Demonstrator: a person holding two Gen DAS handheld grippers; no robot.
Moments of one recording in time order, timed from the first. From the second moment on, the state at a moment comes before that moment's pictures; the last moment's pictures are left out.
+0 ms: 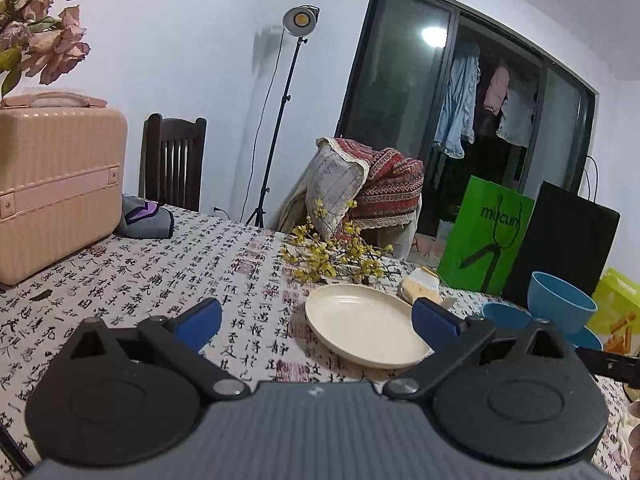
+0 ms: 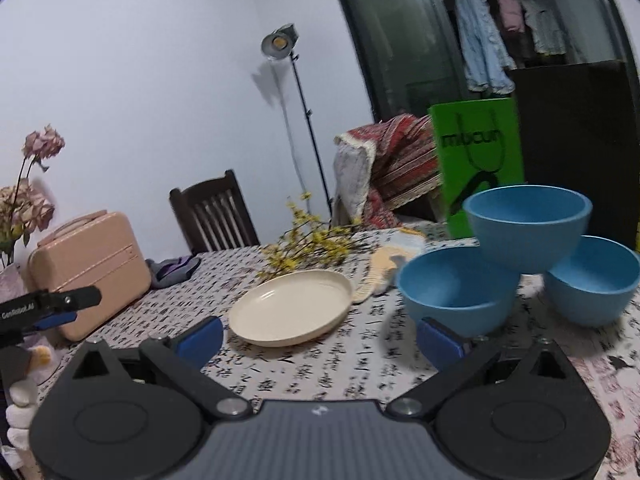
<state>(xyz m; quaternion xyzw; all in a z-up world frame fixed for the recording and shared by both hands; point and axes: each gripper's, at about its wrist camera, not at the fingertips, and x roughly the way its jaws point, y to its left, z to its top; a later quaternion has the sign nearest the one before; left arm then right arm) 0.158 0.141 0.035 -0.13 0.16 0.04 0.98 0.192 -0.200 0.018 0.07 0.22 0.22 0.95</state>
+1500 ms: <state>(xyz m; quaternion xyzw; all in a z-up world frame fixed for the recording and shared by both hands) 0.364 0.172 0.006 -0.23 0.24 0.11 0.94 0.398 -0.072 0.023 0.10 0.36 0.17 0.91</state>
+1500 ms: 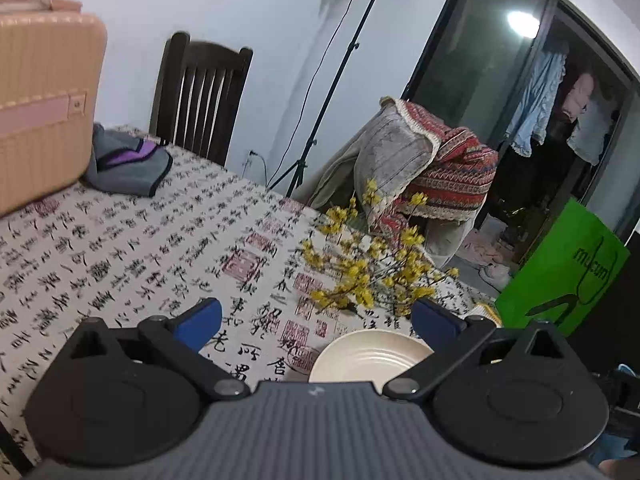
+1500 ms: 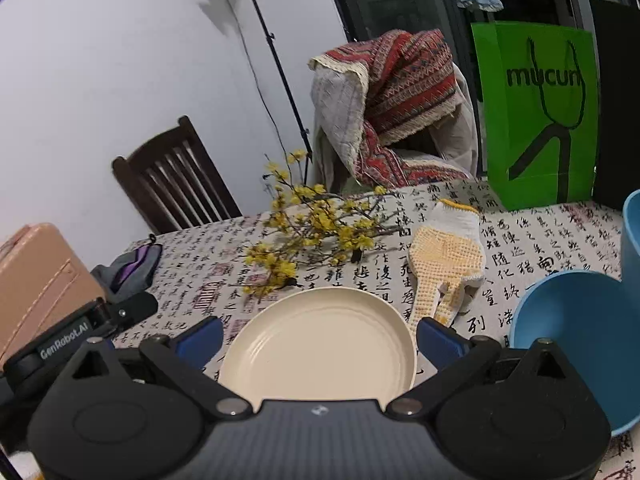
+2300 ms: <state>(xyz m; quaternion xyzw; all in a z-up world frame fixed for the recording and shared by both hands) 0.394 0.161 -0.066 -0.21 0.29 0.09 0.93 0.450 -0.059 -0.047 0.03 0.41 0.13 0.90</state>
